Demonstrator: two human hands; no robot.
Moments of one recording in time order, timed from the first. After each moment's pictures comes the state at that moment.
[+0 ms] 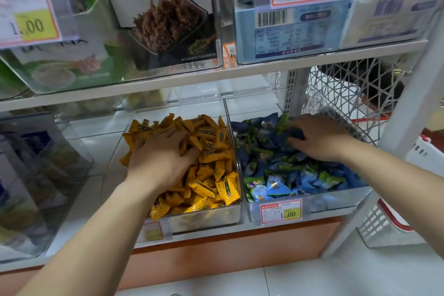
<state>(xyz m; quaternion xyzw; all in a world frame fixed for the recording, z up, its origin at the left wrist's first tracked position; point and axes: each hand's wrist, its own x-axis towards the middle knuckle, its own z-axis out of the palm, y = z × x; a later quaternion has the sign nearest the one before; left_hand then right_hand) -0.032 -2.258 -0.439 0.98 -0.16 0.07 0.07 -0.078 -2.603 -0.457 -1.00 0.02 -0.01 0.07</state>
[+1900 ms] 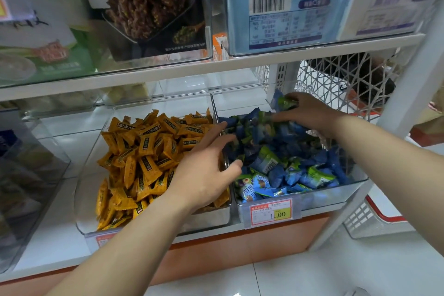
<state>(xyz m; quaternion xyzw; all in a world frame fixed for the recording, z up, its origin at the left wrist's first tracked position) -0.059 -2.327 -0.473 0.90 -0.35 0.06 0.27 -0.042 -2.618 -0.447 -0.89 0.14 -0.03 0.43</state>
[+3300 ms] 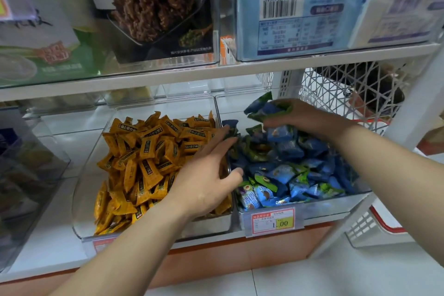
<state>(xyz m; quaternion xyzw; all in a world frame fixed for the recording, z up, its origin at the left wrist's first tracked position) -0.060 -2.323 -0.471 0.89 -0.35 0.01 0.28 -0.025 -2.609 -0.445 -0.85 0.00 0.04 0.52</state>
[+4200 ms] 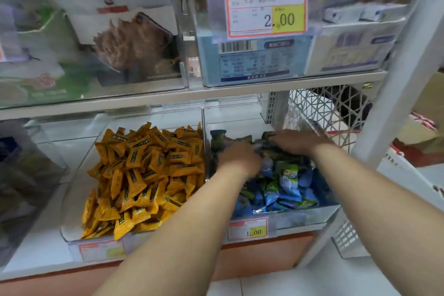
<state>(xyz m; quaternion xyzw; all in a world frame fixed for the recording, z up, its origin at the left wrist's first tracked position) -0.034 -2.462 -0.459 0.95 -0.11 -0.18 0.22 -0.038 -2.620 -0.447 -0.95 0.14 0.18 0.23</state>
